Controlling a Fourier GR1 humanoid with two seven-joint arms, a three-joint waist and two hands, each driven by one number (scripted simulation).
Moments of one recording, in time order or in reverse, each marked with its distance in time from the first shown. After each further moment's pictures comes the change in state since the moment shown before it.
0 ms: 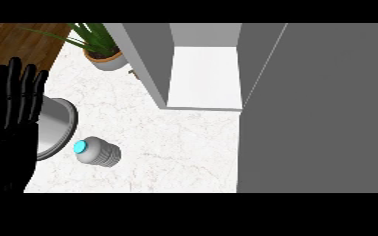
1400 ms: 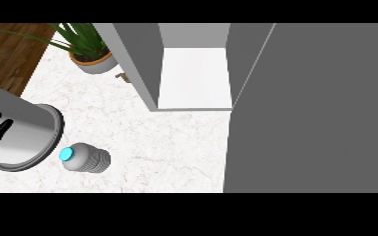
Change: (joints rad) left arm 0.266 0.218 0.330 0.082 0.578 -0.434 0.162; right arm 0.570 -0.035 0.254 -0.366 -0.121 0.202 0.028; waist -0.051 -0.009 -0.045
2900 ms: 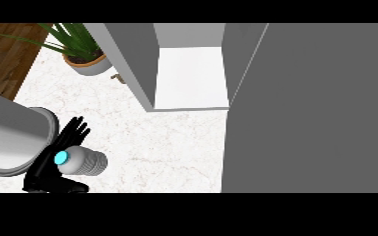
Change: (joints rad) left arm -0.333 -0.052 -0.093 1.128 -0.471 -0.173 -0.599; right arm 0.337 -0.094 0.149 -0.034 0.082 0.024 -0.287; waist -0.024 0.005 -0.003
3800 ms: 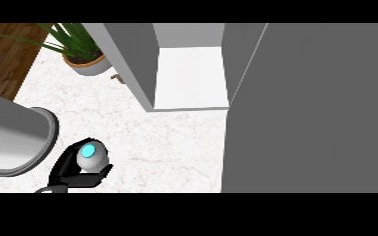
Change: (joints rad) left arm -0.149 -0.003 -0.095 0.374 -0.208 0.201 -0.407; right arm 0.064 -0.074 0.010 0.003 0.019 -0.027 -0.112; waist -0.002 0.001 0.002
